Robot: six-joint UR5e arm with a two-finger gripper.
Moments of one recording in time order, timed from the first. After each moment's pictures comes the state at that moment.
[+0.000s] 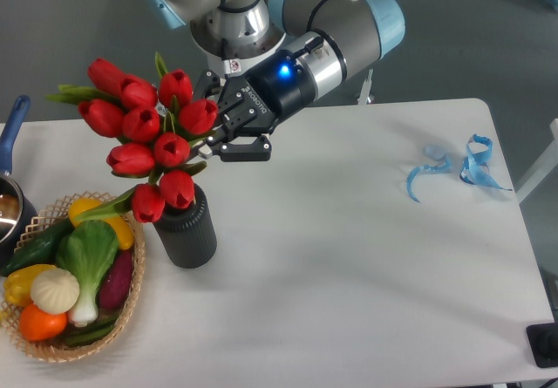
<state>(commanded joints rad) 2.63 -1.68 -1.91 -0.83 0.04 1.15</state>
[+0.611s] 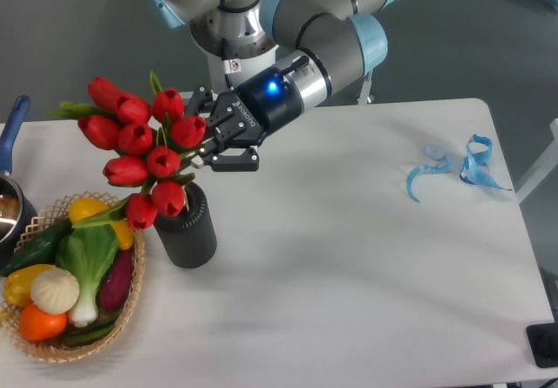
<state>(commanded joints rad) 2.62 -1.70 -1.99 -0.83 0.06 1.23</state>
